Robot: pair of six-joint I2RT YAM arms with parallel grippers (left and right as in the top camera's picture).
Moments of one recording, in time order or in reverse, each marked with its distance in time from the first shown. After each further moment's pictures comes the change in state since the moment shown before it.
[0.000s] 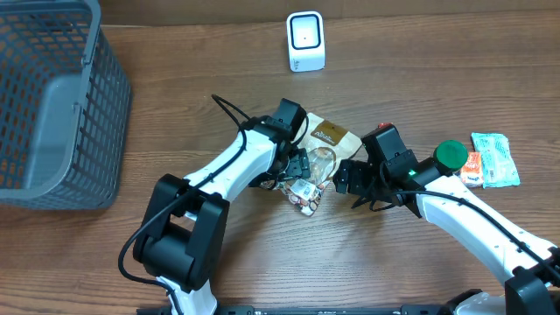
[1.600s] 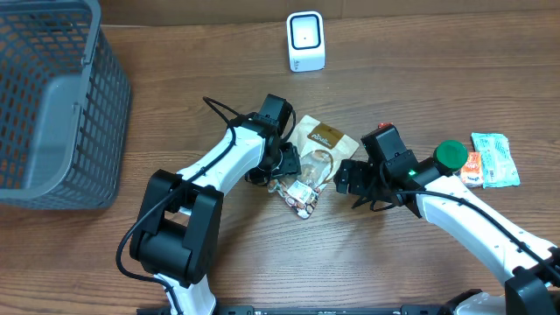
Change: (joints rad) left arm 0.059 0.009 -0.031 0.080 0.127 0.054; right arm 0.000 0.000 0.000 -0.005 0.014 0.000
